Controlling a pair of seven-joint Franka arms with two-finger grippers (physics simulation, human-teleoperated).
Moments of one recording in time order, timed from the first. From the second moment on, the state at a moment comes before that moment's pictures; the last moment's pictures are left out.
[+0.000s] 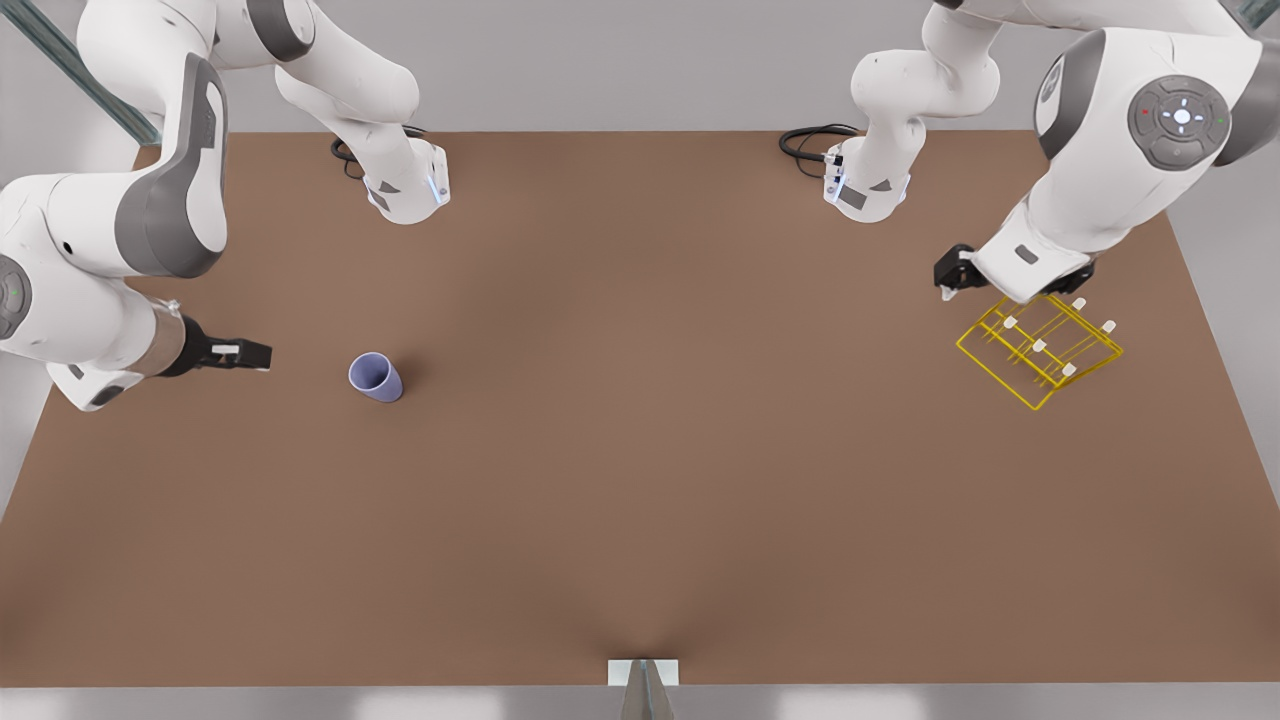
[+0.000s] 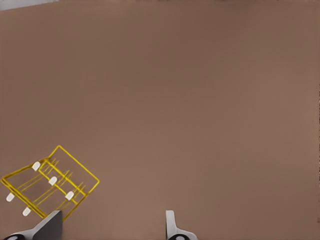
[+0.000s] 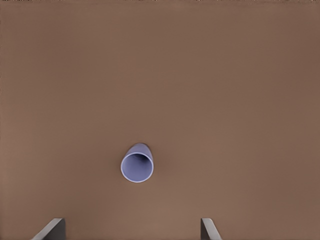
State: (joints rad) left arm -0.07 0.13 -0.17 -1.25 0.08 1.29 -0.11; right arm -0.21 0.31 0.27 -1.23 -0.10 1.33 0.06
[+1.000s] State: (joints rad) left arm -0.08 0.15 -0.17 -1.25 0.08 1.34 -0.13; right arm -0.23 0.16 0.31 -2.21 -0.02 2.26 -0.05
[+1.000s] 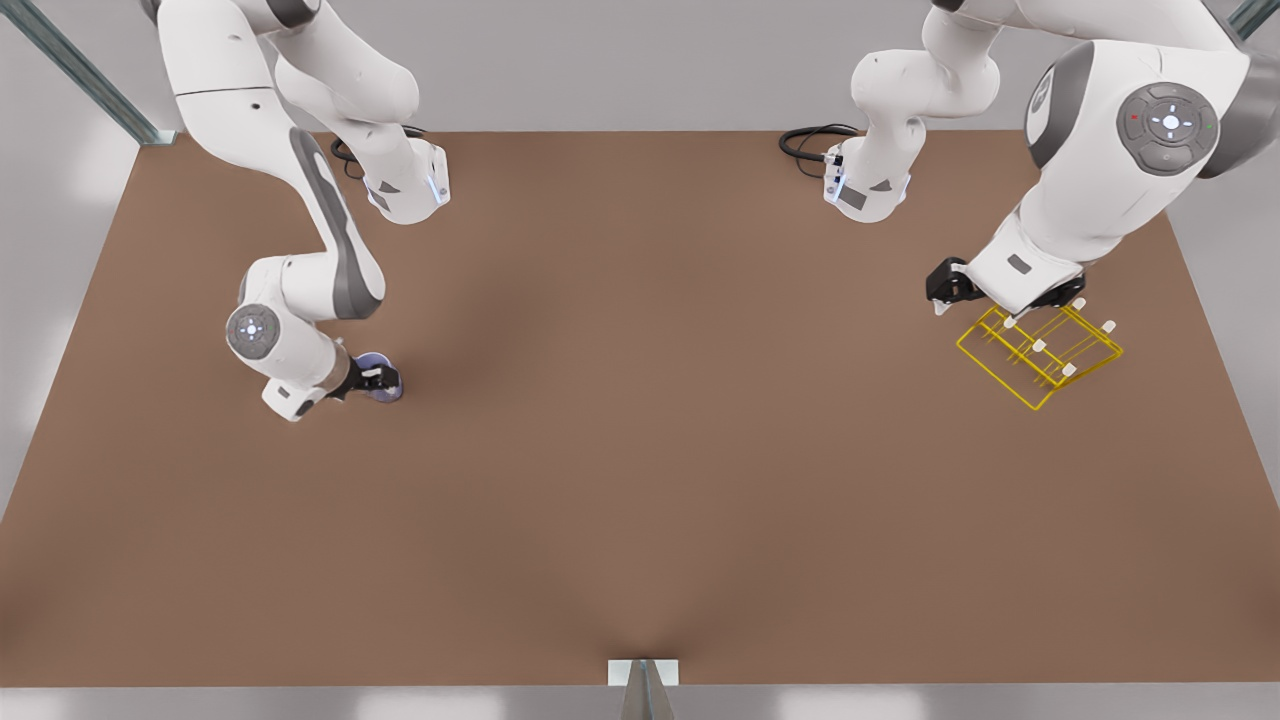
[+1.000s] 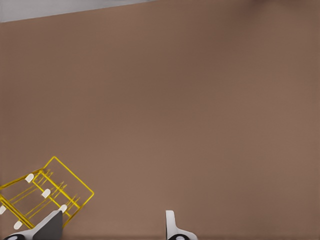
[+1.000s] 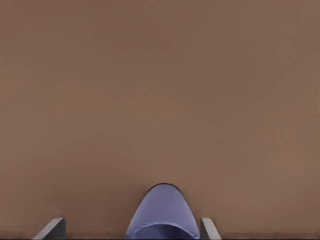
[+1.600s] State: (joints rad) left arm -0.09 0.15 -0.17 -1.25 0.09 1.34 -0.13; right arm -0.22 0.05 0.38 -2.39 0.05 2.39 -0.10
